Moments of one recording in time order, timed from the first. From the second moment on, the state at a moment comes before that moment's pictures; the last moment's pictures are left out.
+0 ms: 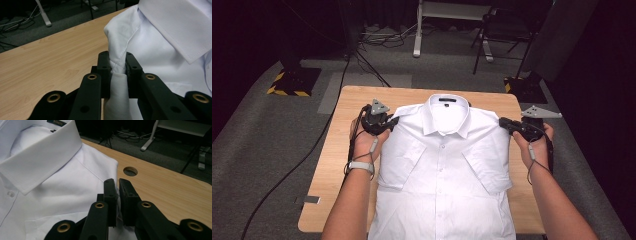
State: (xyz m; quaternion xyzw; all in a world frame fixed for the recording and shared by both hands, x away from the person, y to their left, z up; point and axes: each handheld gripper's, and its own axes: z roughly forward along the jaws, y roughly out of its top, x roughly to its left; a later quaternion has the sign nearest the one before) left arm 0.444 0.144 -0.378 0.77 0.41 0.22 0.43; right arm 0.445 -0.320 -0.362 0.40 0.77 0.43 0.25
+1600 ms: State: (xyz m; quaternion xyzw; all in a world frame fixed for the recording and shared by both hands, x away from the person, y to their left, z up) left arm 0.353 0.160 -0.368 0.78 0.34 0.22 0.48; right arm 0.355 -0.336 -0.344 0.32 0.77 0.49 0.26
